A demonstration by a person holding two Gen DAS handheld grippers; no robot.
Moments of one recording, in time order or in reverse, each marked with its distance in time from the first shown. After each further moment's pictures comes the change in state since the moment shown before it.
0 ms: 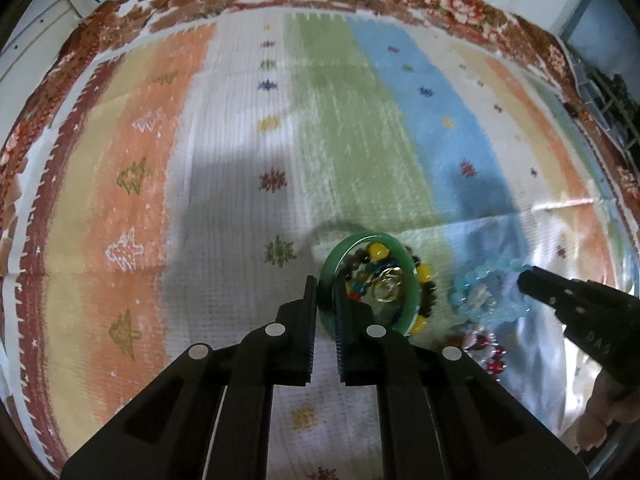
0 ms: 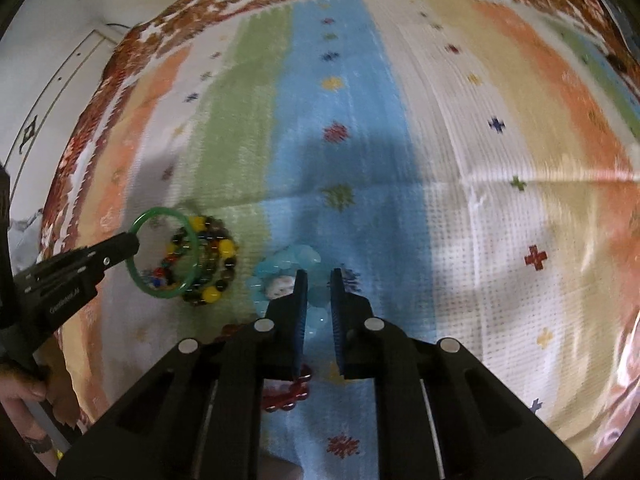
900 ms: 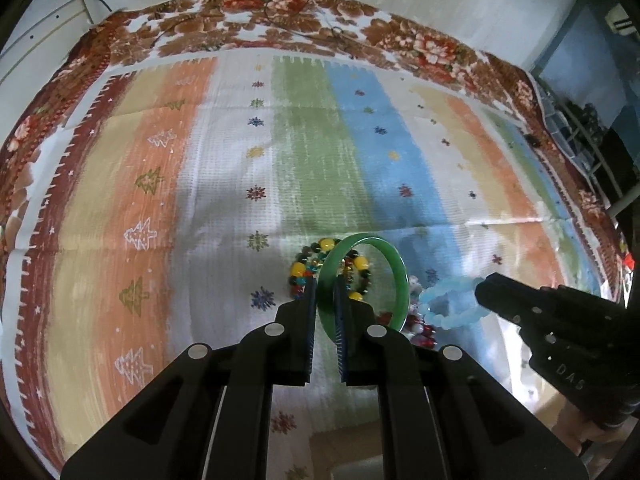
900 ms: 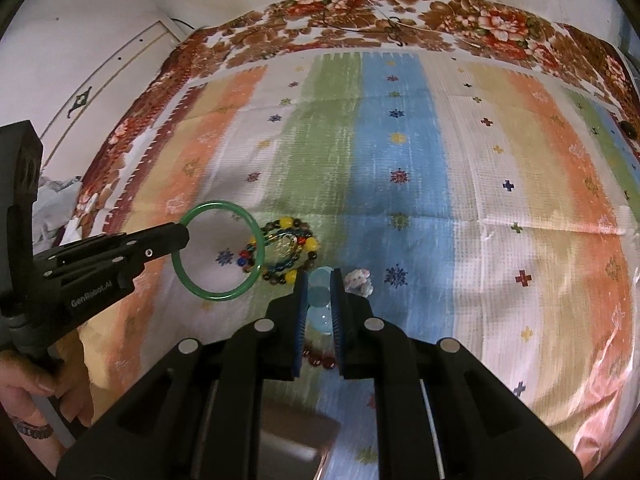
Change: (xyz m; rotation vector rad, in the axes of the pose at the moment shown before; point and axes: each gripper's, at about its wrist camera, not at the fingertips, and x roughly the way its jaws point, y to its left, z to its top) left arm -0.074 -0.011 -0.029 -0.043 -0.115 -0.102; right arm -0.074 0.051 -0.026 -0.159 -0.116 0.054
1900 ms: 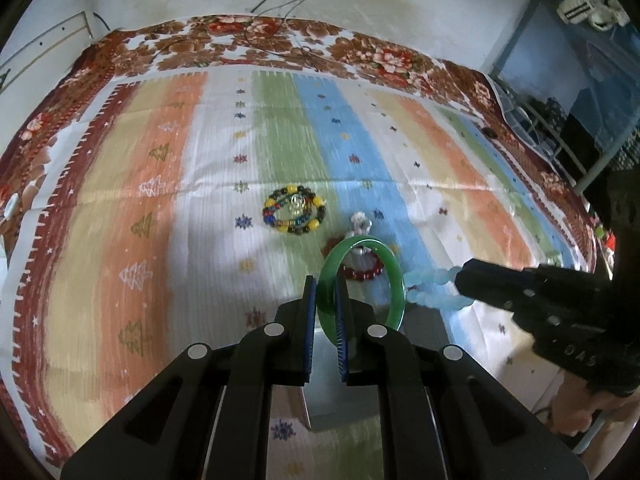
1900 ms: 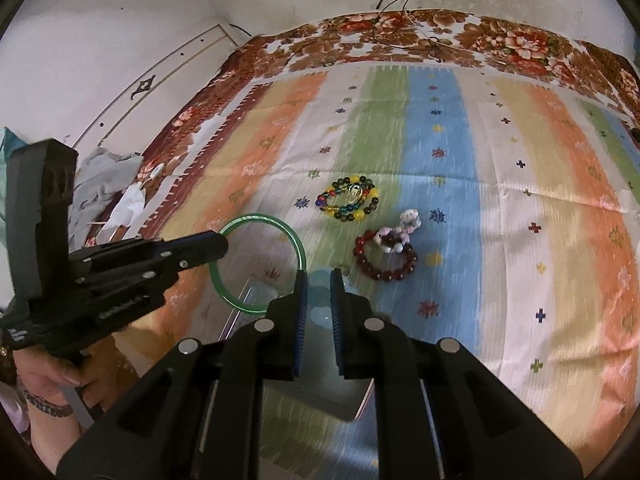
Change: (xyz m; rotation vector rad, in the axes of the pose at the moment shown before) left arm -0.071 -0.019 -0.101 0.059 -0.082 -0.061; right arm -0.079 0.036 -0.089 -0.081 -0.068 0.133
